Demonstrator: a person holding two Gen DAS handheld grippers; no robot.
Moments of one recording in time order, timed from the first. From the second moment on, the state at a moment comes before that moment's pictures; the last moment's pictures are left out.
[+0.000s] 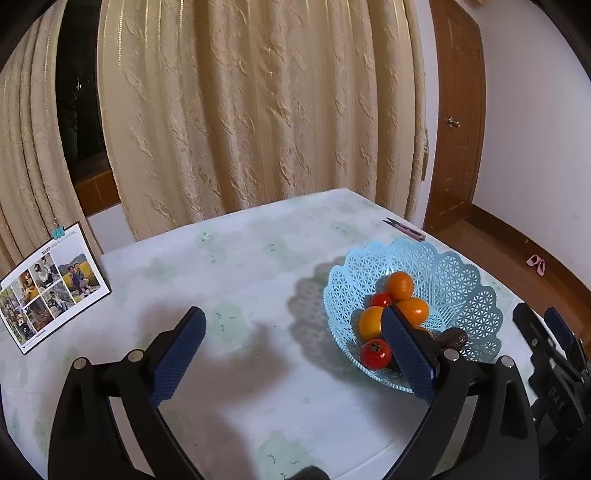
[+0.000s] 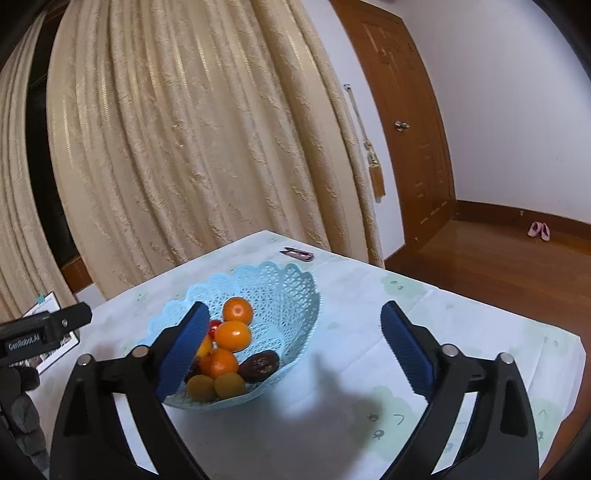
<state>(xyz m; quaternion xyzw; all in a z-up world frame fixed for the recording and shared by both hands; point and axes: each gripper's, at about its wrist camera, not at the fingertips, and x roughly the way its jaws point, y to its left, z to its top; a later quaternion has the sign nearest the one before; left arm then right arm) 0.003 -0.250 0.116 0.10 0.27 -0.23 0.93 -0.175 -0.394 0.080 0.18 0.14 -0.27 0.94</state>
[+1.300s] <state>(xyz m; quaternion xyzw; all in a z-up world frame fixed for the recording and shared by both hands) -0.015 -0.261 0.109 0.18 0.22 -0.19 0.94 -0.156 -0.345 0.073 0.12 0.23 -0.18 0.95</state>
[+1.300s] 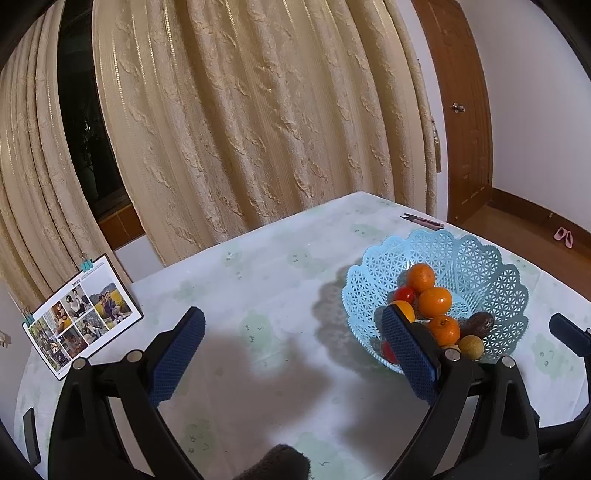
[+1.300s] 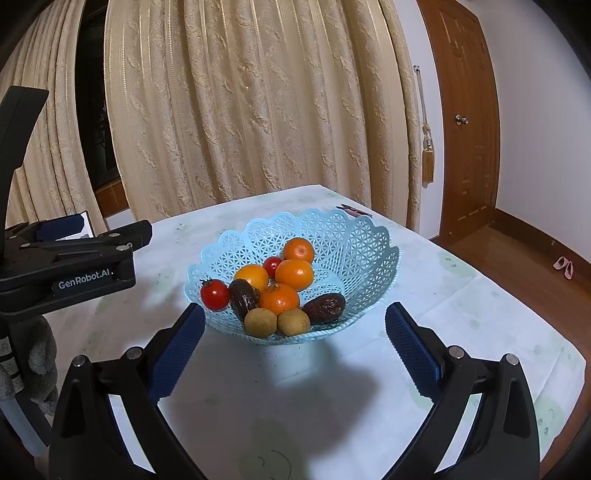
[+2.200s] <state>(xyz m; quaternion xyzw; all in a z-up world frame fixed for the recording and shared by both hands) -0.033 -0.273 0.107 0.20 0.21 -0.20 0.94 -0.165 -0.351 0.080 0.10 0.22 -0.21 0.95</state>
